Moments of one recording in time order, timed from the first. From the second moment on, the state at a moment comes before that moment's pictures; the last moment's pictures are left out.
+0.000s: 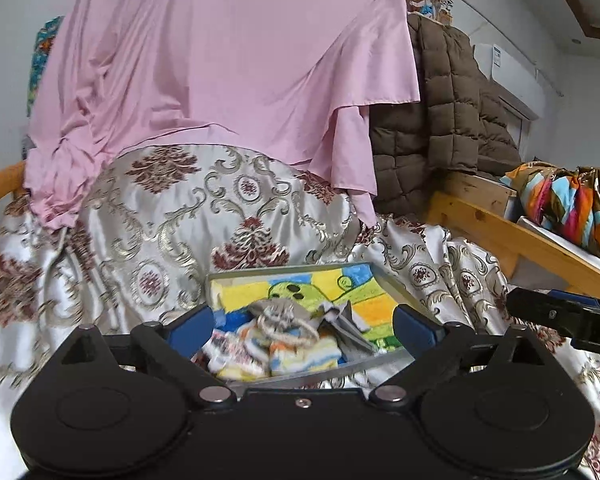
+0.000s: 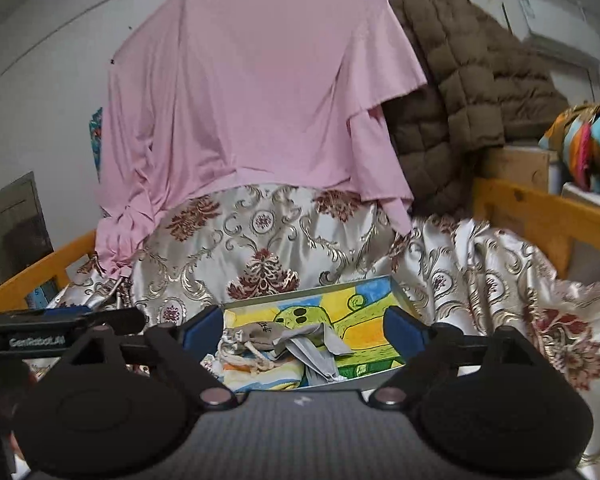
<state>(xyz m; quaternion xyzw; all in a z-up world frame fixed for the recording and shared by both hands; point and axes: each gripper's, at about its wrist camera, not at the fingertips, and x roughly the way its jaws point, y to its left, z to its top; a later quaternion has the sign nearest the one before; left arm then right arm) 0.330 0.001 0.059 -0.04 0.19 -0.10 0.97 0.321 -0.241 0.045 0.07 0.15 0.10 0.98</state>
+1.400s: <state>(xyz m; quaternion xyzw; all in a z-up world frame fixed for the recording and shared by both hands) 0.179 0.020 0.024 -0.02 0.26 -0.05 0.96 0.155 -0.214 -0.034 0.01 0.16 0.05 0.99</state>
